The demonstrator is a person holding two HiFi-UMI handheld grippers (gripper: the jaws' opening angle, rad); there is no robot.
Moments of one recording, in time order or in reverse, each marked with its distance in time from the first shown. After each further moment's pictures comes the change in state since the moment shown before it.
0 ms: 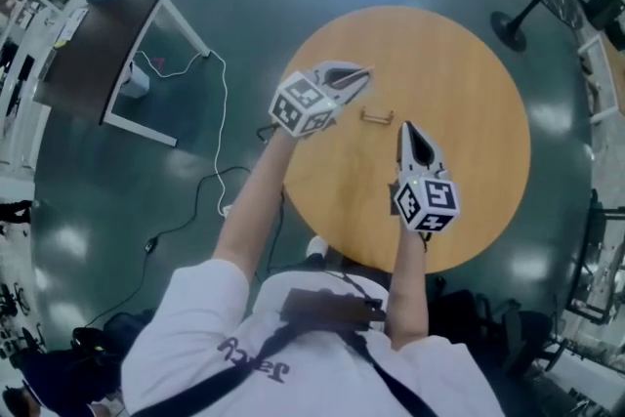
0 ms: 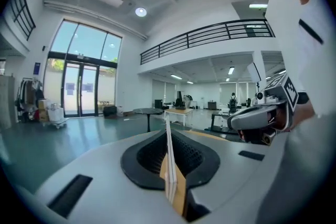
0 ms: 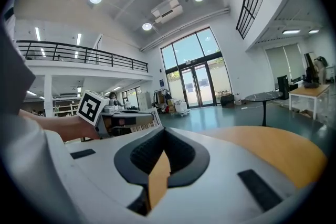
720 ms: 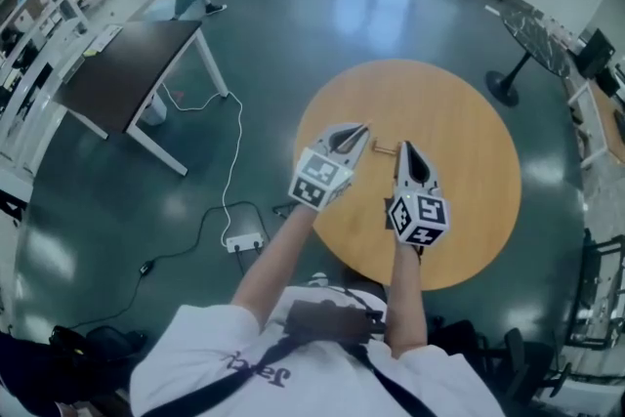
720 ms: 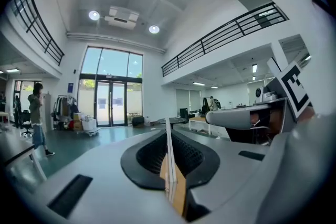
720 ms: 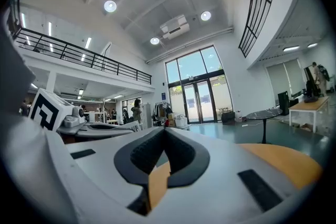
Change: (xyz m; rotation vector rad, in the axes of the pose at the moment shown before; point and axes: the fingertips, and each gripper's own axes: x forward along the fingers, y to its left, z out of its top) left arm -0.119 -0.084 0.029 -0.011 -0.120 0.346; right arm -0.047 0.075 0.042 -0.082 -0.163 -0.013
